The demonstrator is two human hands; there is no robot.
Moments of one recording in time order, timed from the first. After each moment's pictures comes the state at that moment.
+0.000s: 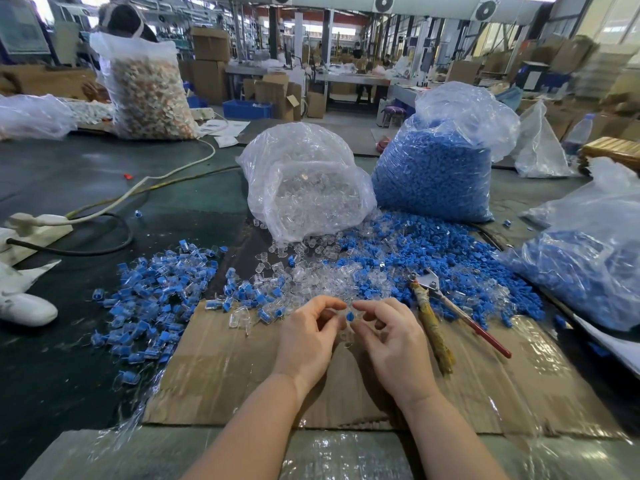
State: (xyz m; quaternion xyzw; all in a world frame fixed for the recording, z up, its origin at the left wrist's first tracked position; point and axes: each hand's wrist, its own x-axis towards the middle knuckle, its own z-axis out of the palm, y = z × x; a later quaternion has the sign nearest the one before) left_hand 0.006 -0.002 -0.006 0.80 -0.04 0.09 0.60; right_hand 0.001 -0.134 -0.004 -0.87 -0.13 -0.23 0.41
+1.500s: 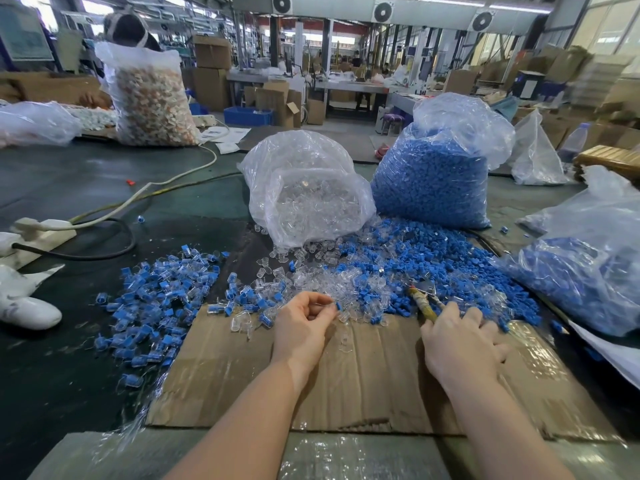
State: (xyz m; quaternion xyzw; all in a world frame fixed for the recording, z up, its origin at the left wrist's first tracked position) left_hand 0.014 -0.001 0.003 0.72 0.07 0.08 0.69; right_hand 0.011 -0.179 0.025 -0.97 0.23 -0.03 0.04
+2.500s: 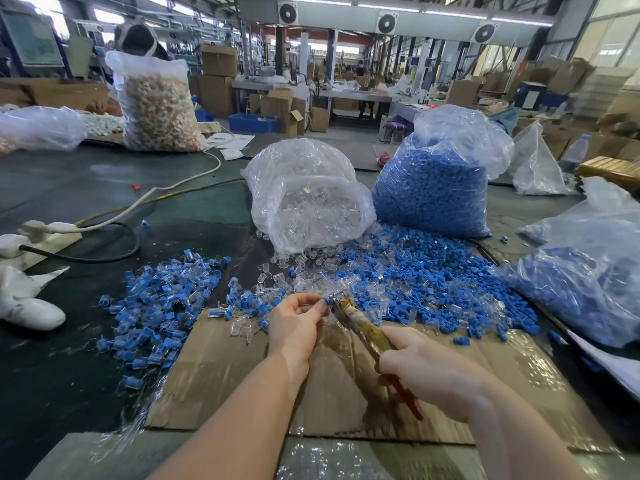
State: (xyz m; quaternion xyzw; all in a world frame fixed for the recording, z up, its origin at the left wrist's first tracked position) left_hand 0.029 -0.001 0.007 0.62 0.17 0.05 0.76; right_hand -0.021 -0.155 0.067 -0.85 -0.03 0.24 0.47
